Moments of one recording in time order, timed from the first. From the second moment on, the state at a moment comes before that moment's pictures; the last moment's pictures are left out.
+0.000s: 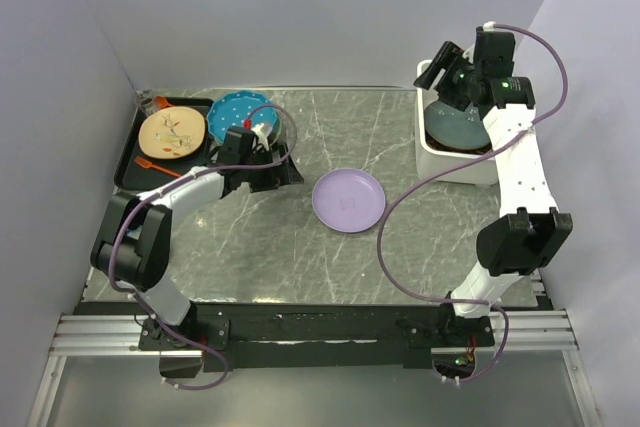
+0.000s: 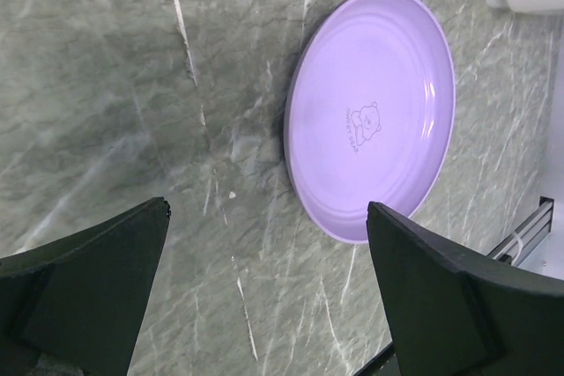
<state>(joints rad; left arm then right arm) -0.38 1.64 1.02 -0.12 0.37 -0.56 -0.01 1.68 1.90 -0.80 -0.19 0.51</state>
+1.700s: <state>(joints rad) -0.55 1.97 1.26 -0.20 0.26 -0.51 0.18 1.59 1.55 -0.75 -0.28 0.51</state>
